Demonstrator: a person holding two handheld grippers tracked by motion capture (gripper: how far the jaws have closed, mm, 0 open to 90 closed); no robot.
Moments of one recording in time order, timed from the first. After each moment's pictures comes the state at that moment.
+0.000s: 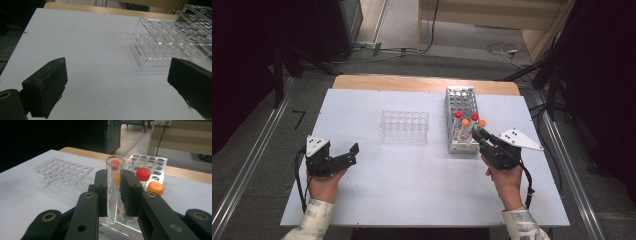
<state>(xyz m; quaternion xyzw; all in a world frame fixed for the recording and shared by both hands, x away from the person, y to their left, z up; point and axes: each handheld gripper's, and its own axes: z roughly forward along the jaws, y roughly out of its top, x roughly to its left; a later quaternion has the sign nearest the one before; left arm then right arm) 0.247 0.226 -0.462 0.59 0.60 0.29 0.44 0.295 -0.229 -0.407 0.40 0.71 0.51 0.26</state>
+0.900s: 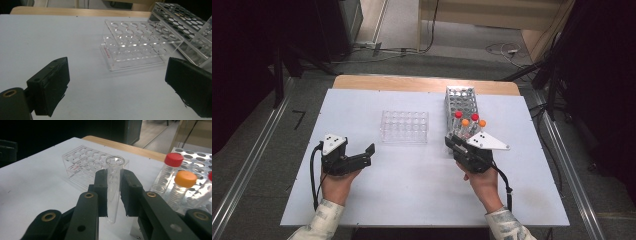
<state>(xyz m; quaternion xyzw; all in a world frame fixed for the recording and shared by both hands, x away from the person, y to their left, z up) 0.251 0.189 -0.447 0.63 0.56 0.26 0.46 0.293 -0.170 -0.423 0.35 0.76 0.50 0.22</state>
